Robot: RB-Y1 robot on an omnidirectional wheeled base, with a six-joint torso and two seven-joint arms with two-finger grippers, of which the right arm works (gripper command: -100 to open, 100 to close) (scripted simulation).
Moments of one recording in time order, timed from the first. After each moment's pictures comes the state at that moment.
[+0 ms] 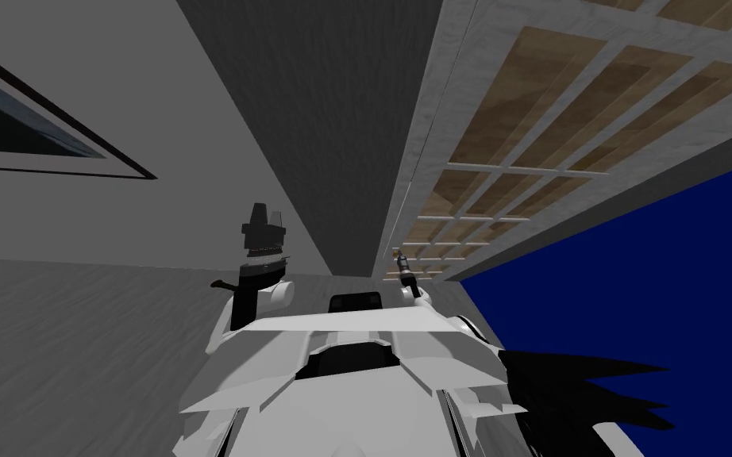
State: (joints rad) arm -0.08 -0.25 0.08 -0.61 -0.14 -0.91 0.07
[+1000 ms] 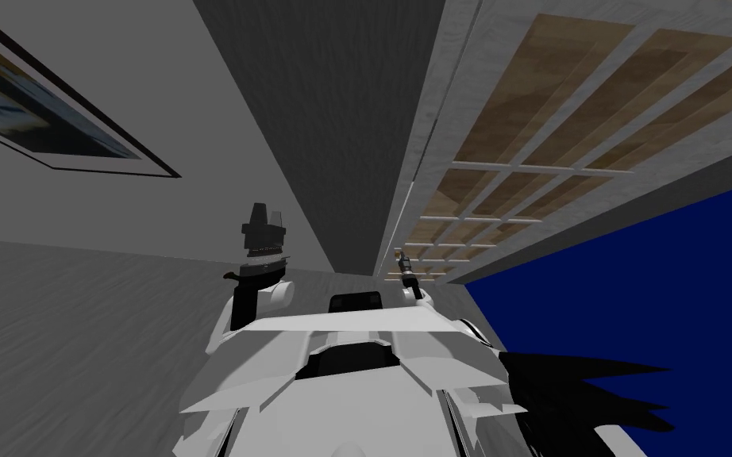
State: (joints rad) arm -0.05 -0.26 0.08 -0.64 -0.19 -0.89 -0.08
